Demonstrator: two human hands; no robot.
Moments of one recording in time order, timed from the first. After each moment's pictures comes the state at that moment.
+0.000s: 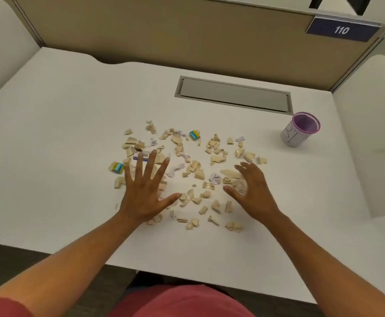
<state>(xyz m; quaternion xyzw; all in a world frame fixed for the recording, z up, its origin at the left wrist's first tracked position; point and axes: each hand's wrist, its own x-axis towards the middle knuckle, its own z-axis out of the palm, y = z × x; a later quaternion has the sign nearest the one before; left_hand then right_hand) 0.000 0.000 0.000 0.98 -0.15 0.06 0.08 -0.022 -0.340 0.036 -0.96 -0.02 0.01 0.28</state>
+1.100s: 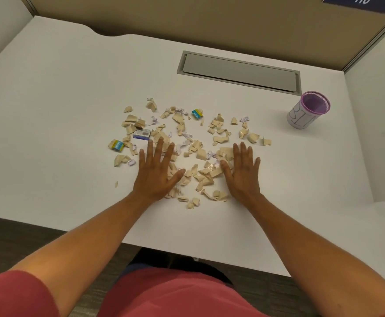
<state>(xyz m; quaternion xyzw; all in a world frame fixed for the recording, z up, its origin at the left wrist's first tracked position) 0.002 -0.019 -0.035 0.98 -0.13 -0.02 0.16 -0.010 -0.308 -0.013 -0.98 0.04 0.03 0.18</state>
